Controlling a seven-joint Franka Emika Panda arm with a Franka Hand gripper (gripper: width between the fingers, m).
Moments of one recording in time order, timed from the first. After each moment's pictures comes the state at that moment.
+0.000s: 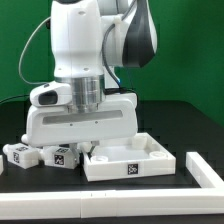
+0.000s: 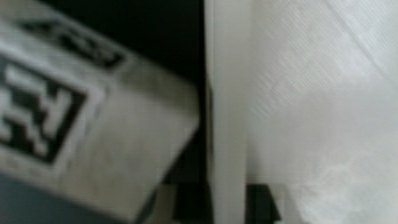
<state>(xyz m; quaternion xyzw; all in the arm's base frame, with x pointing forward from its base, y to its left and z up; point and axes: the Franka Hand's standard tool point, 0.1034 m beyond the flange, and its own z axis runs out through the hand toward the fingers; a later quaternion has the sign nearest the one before) 0.523 -0.056 0.011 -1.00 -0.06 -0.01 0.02</state>
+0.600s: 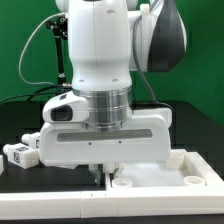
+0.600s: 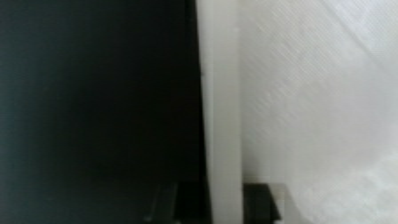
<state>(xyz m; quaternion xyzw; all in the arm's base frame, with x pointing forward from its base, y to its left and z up) 0.608 -0.022 0.009 -1.00 0.03 0.02 0.02</state>
